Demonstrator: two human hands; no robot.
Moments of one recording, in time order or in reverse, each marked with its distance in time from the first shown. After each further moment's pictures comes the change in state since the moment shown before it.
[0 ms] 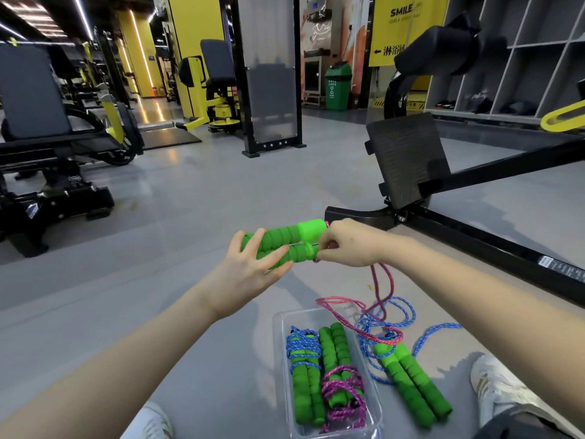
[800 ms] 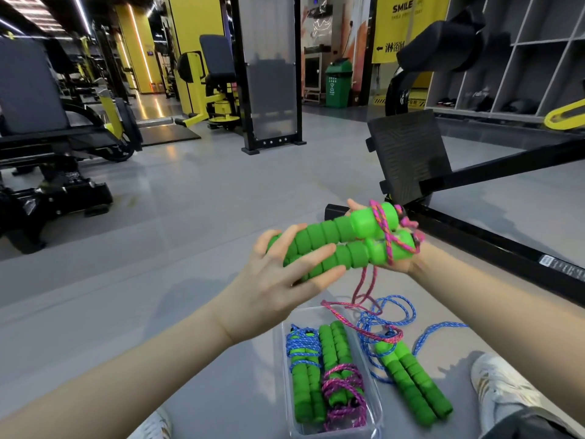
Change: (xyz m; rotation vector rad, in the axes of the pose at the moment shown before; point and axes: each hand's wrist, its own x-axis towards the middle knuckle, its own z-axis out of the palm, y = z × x) left_hand 0.022 0.029 -0.045 -0.294 0.466 -0.097; right_hand 0.005 0.069 0.039 1.638 0.217 0.239
